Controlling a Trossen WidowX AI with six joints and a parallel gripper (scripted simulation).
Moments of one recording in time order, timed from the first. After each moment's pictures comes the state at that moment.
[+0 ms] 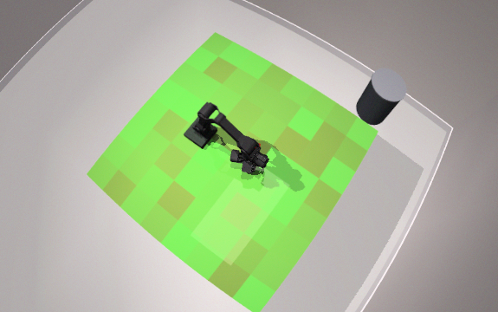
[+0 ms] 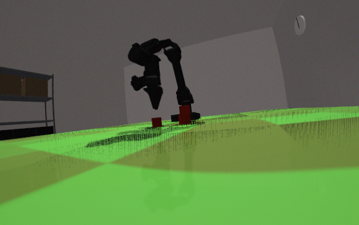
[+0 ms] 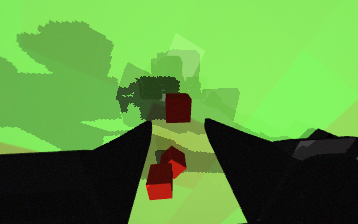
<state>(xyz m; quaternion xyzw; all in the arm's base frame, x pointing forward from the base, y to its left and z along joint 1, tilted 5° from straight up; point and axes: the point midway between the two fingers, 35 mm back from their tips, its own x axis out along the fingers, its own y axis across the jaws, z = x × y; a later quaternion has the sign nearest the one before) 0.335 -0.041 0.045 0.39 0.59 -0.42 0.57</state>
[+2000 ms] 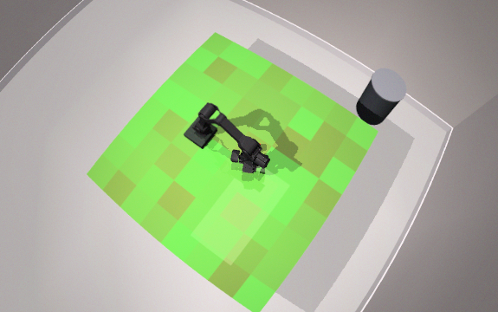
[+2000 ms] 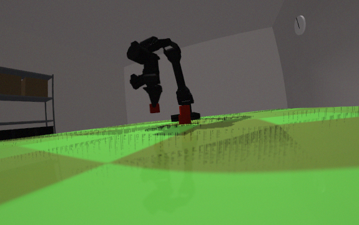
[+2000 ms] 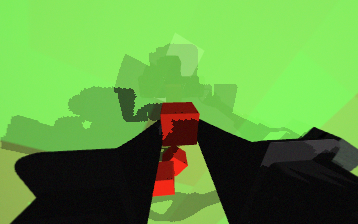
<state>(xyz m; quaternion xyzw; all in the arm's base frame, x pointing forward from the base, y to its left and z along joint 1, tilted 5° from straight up) 0.339 -0.041 0.050 0.39 0.59 -0.42 0.57</state>
